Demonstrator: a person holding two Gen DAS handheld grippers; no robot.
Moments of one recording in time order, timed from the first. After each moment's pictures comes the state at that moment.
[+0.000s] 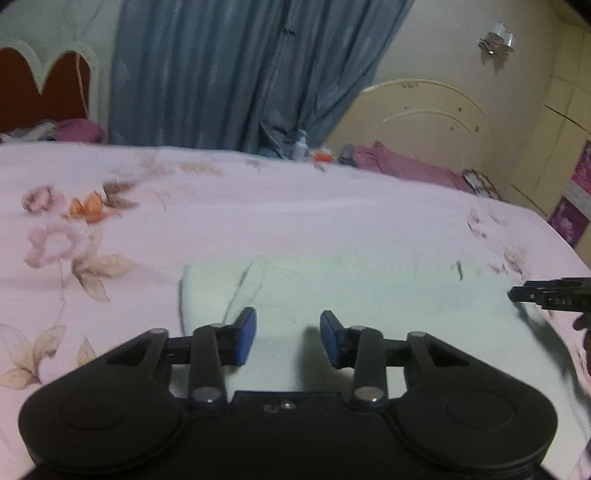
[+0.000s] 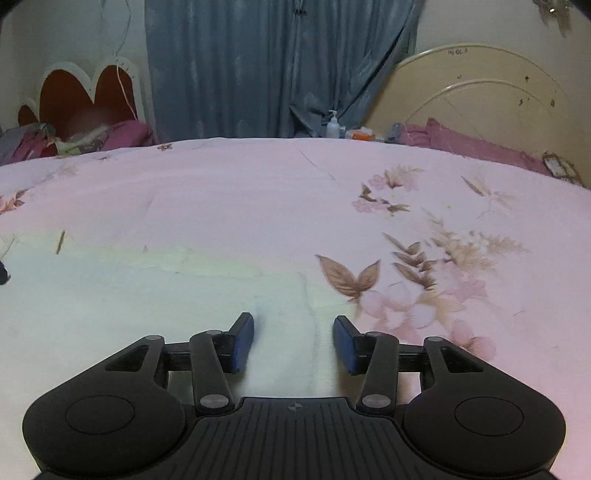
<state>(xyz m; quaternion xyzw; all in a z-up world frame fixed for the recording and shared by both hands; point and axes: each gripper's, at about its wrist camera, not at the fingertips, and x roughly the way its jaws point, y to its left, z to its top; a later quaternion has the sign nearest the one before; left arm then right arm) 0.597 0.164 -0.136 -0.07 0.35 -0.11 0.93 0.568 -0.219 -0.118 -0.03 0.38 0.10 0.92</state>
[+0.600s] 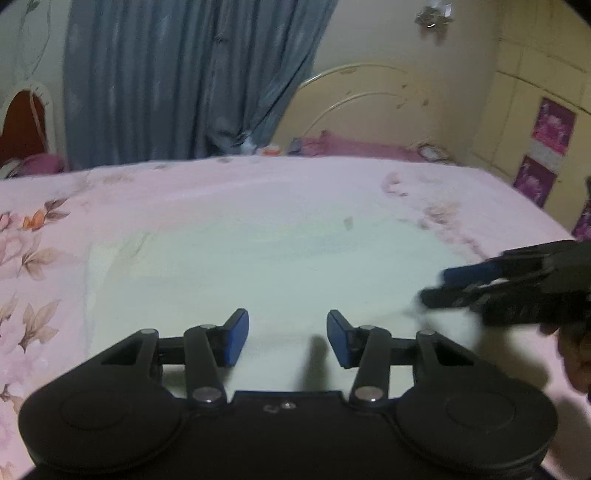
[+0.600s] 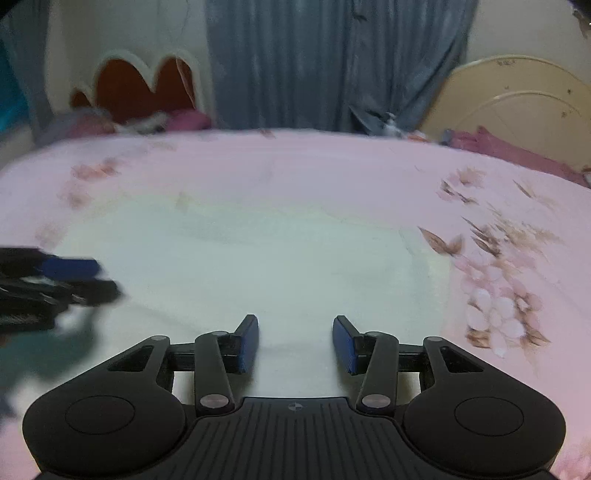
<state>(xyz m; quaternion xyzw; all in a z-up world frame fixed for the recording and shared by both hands) 0.519 0.087 -0.119 -0.01 0.34 -0.18 0.92 0.479 -0.156 -0.087 -0.02 0.38 0.23 0.90</state>
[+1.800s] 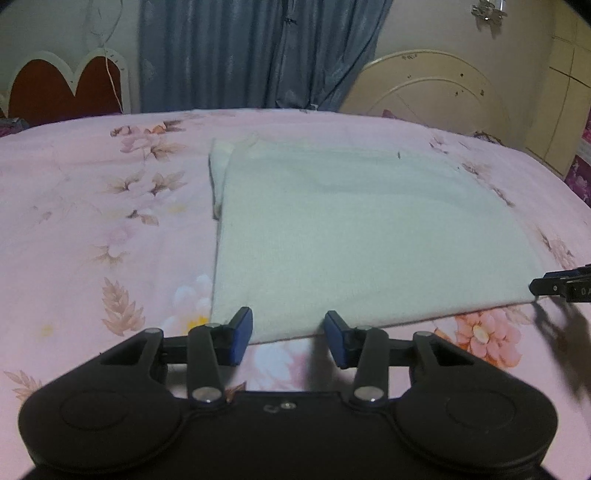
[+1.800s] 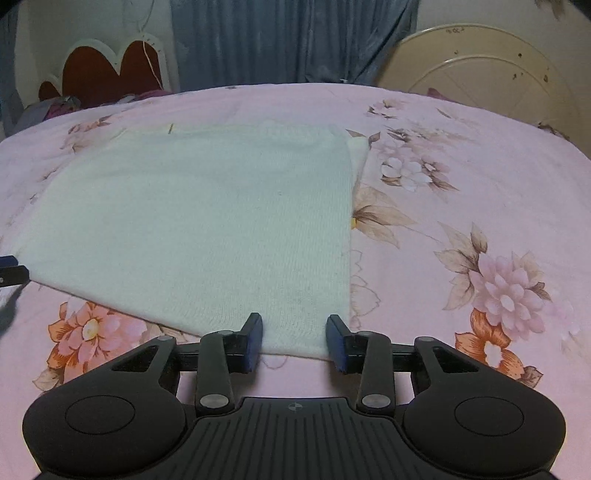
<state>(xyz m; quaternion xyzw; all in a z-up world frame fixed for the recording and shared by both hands) 0.399 0.125 -0.135 -0.02 0.38 -0.06 0.92 0.365 -0.210 -0.107 -0.02 0.43 0.12 0.90</state>
